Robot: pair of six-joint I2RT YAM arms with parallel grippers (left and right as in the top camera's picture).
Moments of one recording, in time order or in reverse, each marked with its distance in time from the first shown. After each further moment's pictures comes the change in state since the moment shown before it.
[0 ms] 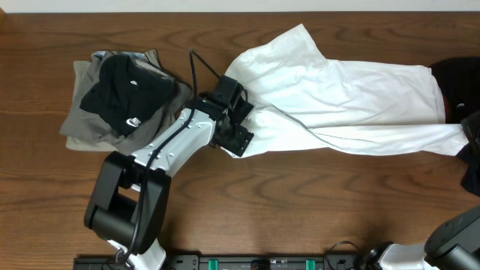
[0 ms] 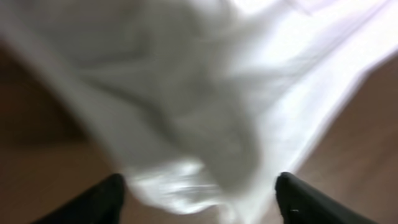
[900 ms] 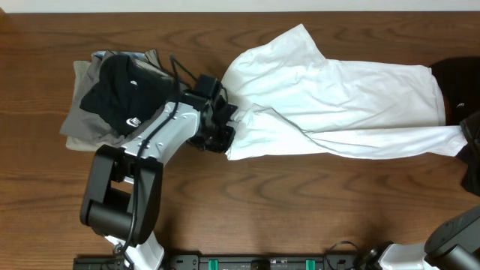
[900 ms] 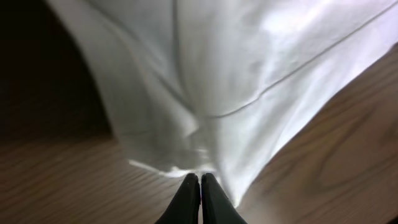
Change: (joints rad) left arm 0.120 0.020 0.000 -0.120 0.126 -0.022; right arm 0.000 0.000 0.000 -0.027 0.000 0.000
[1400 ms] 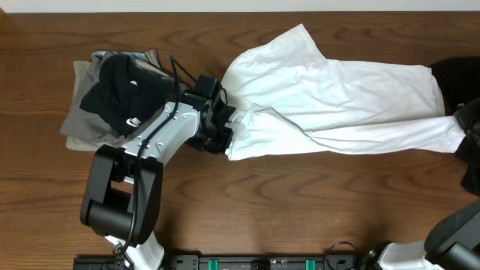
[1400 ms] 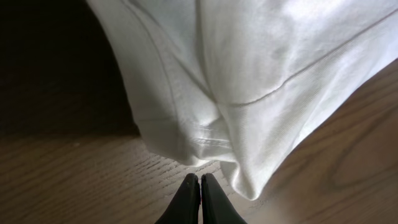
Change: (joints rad) left arm -0.001 0.000 0.000 -0.016 -0.047 0.000; right arm 0.076 0.035 0.003 0.121 0.078 0.000
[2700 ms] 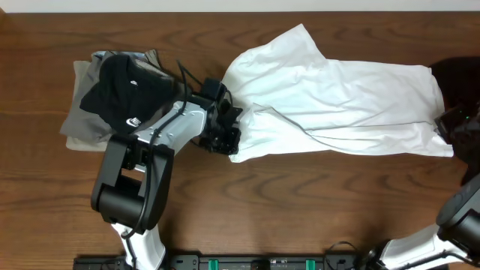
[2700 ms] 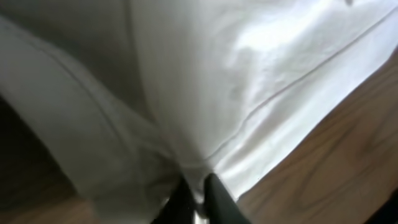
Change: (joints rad) left arm -0.016 0.090 0.000 0.087 0.158 -0.045; right arm 0.015 0.158 0.002 -0.065 -0.081 0.015
